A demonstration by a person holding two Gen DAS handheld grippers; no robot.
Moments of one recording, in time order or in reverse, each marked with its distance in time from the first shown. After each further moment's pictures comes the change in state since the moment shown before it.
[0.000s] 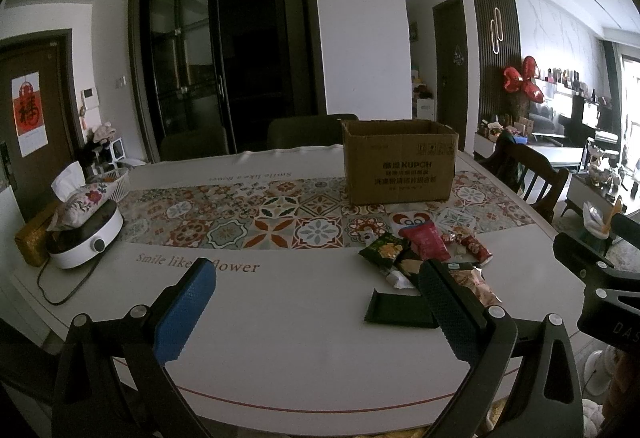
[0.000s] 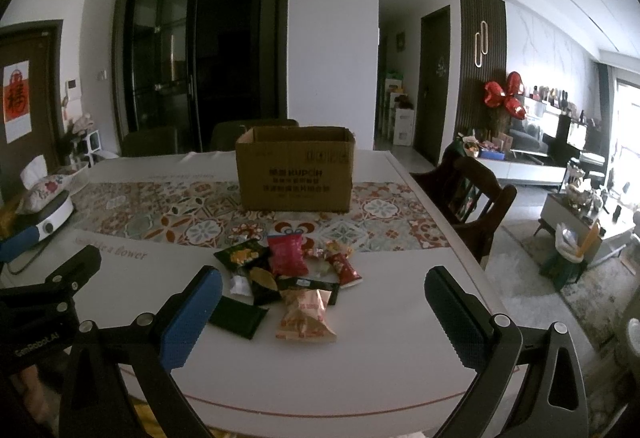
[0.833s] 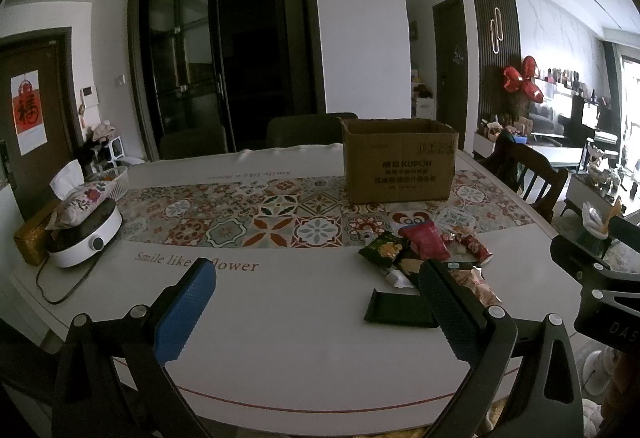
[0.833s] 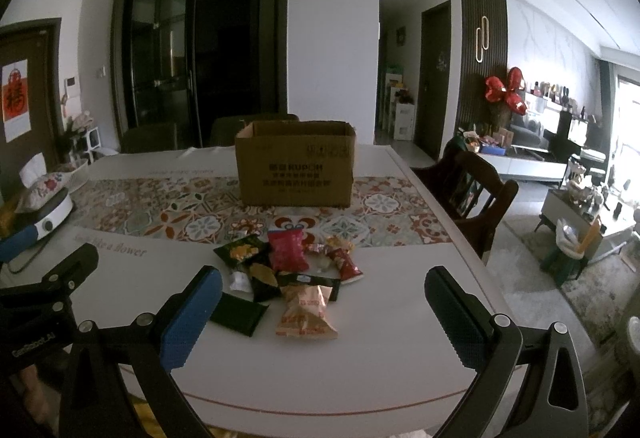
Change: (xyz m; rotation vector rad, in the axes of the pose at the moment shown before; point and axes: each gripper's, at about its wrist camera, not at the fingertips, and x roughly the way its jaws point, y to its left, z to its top) left arm 0.000 0.000 0.001 -0.001 0.001 -0.001; right arm 0.002 0.001 -0.001 0.000 0.011 0.002
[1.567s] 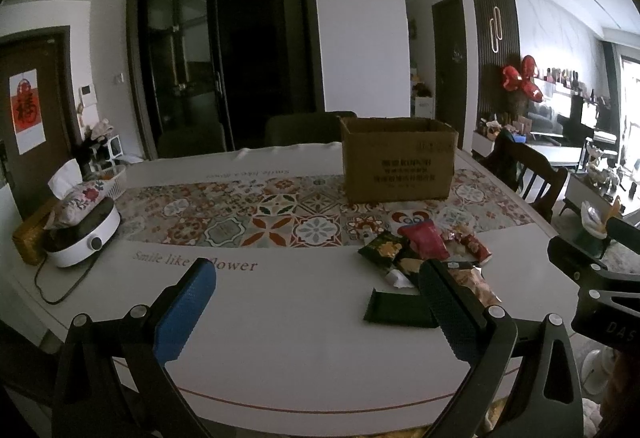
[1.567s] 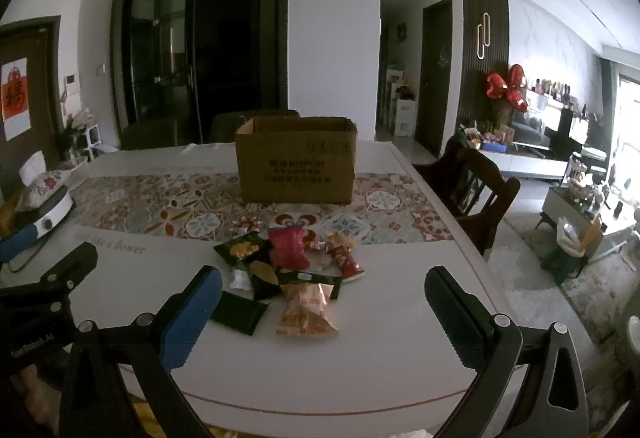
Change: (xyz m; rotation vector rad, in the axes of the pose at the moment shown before) left arm 0.000 0.000 0.000 -0.001 0.001 0.000; right arm 0.002 0.001 0.000 -0.002 0.009 0.000
